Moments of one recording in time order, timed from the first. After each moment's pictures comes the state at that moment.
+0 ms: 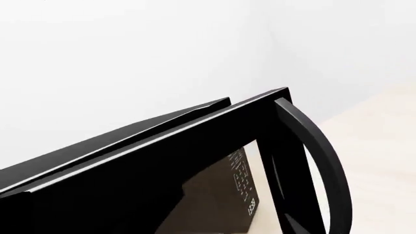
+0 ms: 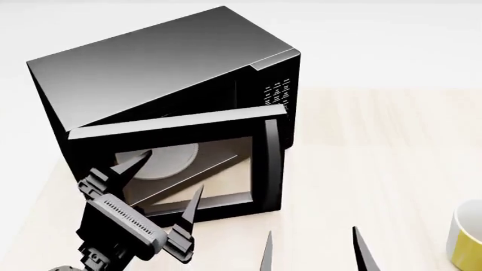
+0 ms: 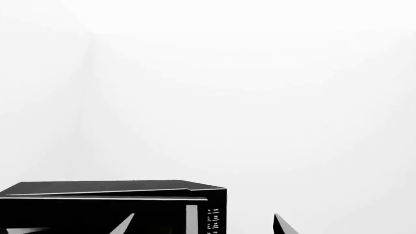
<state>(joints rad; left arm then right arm) -0.65 -0.12 0.44 -0.82 -0.12 0.54 0.21 -0.03 0.31 -0.35 -0.13 0.07 -0.52 0.35</state>
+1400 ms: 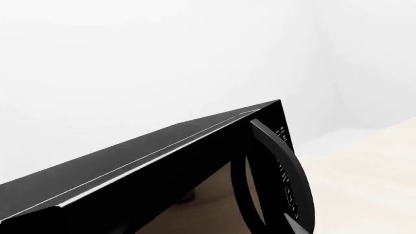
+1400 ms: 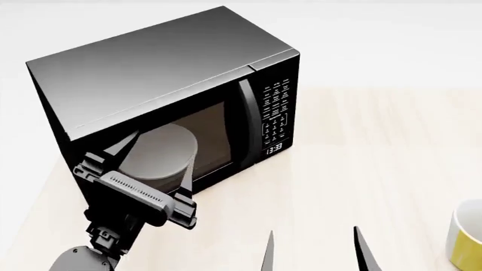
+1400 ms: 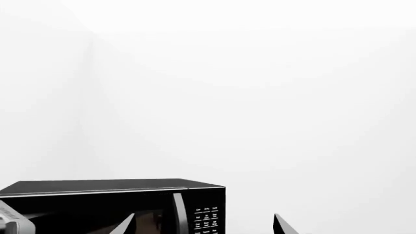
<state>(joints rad) -0.86 -0.01 0.48 -1.31 -0.11 0.78 0.03 -0.02 0.32 -0.37 -0.13 0.08 -0.52 0.36</state>
